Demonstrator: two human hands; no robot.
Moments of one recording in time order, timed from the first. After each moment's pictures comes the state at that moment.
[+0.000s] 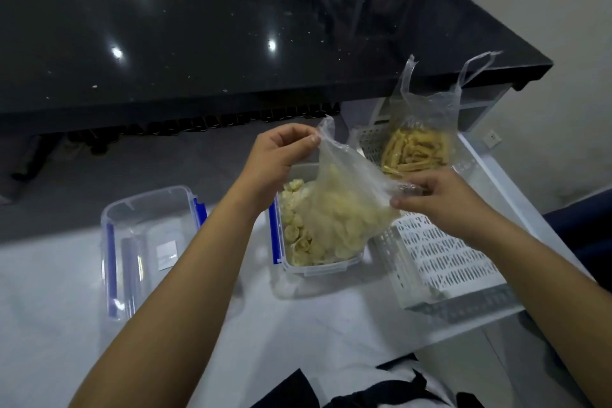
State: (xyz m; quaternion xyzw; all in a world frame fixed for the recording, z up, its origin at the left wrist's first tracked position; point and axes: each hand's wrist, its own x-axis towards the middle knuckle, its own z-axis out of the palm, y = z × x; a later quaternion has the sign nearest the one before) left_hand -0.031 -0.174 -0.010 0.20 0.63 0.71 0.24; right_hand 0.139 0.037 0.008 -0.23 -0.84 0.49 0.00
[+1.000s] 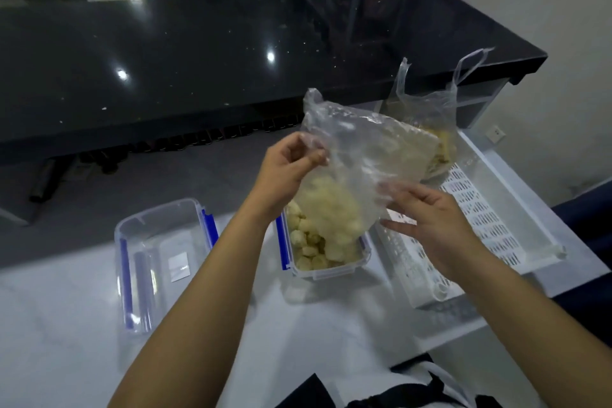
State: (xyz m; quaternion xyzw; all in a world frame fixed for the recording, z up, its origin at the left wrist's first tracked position) left_hand -0.034 -0.165 -0.030 0.27 0.62 0.70 0.22; right_hand 0.151 -0.011 -0.015 -0.27 -0.62 0.73 0.13
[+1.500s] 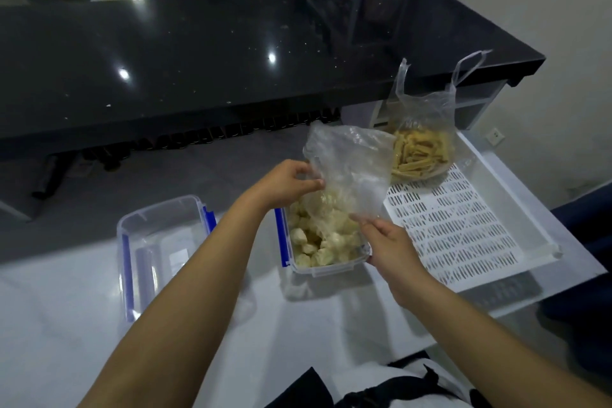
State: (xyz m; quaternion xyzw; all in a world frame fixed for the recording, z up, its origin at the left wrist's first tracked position) left_hand -0.059 -0.166 -0.060 0.32 0.79 0.42 0.30; right_hand 0.146 -0.059 -0.066 -0.37 -0.65 0.66 0.07
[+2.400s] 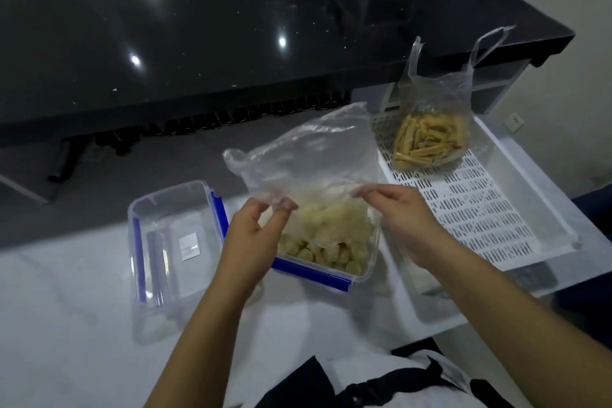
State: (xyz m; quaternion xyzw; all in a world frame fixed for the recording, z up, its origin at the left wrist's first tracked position) left_hand 0.054 -0.253 -0.046 0.12 0.79 0.59 0.14; right_hand 0.131 -0.040 -0.033 -0.28 -0.70 0.65 0.06
